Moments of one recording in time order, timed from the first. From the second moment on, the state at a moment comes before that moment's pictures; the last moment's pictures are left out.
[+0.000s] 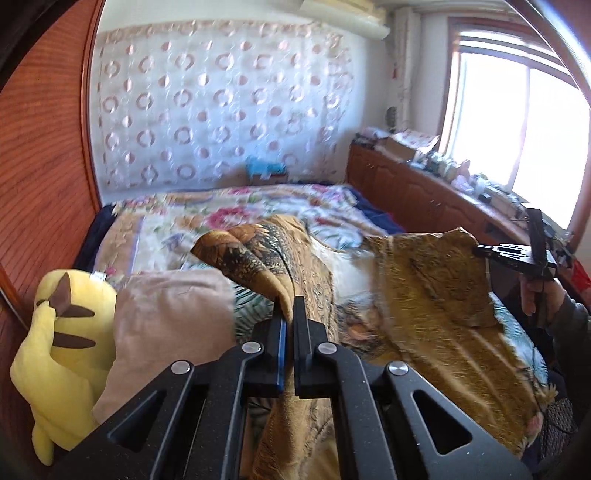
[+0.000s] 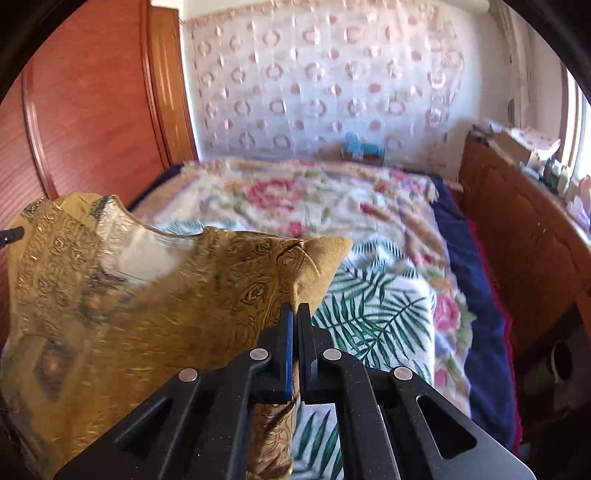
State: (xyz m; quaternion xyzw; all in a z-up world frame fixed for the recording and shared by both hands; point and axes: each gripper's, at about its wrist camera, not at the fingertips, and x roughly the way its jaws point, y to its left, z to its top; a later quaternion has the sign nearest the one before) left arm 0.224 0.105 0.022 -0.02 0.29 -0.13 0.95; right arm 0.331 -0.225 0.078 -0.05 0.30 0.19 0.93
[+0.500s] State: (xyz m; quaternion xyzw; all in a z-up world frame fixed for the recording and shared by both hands) left arm 0.053 0.133 0.030 -0.05 0.24 -0.11 0.96; right arm 0.127 -0.274 0.088 -0.03 0.24 0.21 0.95
